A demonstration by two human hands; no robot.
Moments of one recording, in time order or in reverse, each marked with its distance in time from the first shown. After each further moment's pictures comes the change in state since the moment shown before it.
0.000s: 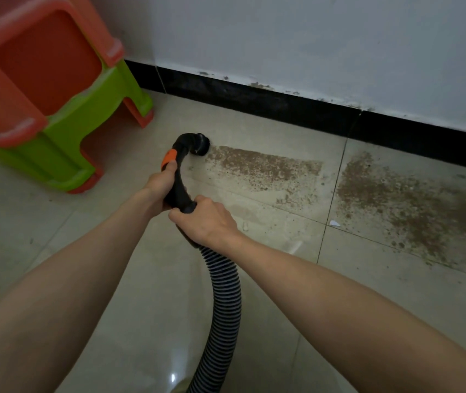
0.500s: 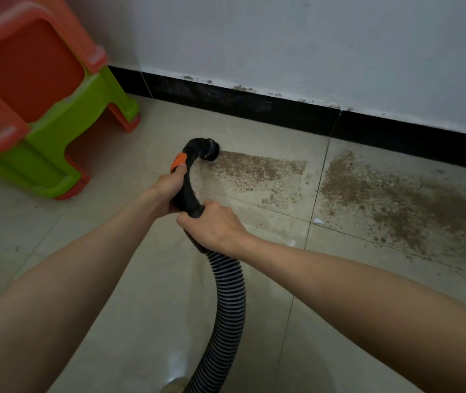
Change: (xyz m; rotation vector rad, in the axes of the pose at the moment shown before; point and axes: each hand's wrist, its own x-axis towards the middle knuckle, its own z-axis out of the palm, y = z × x) left_hand -0.013 0.003 0.040 0.042 -0.117 -0.013; right_hand -0.023 0.024 -0.034 0.036 -0.008 0.009
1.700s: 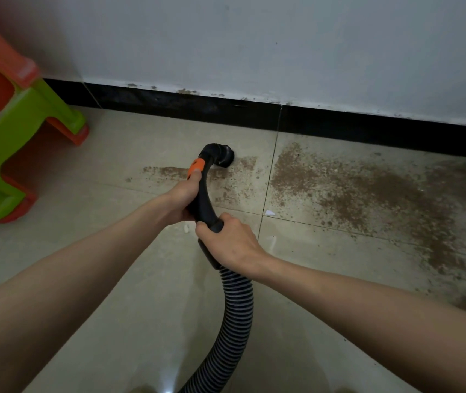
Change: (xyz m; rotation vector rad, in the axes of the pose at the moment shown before) left_hand -0.047 0.002 0.124 0.096 -0.261 -0.078; right_hand -0.061 0.083 -0.066 0.129 0.145 0.116
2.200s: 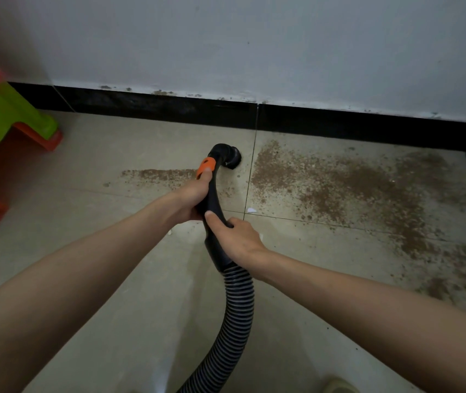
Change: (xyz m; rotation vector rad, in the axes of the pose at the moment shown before) left_hand -0.004 0.005 0.049 0.121 -0.083 0.022; right_hand -0.004 0.025 -0.023 0.153 0.045 0.209
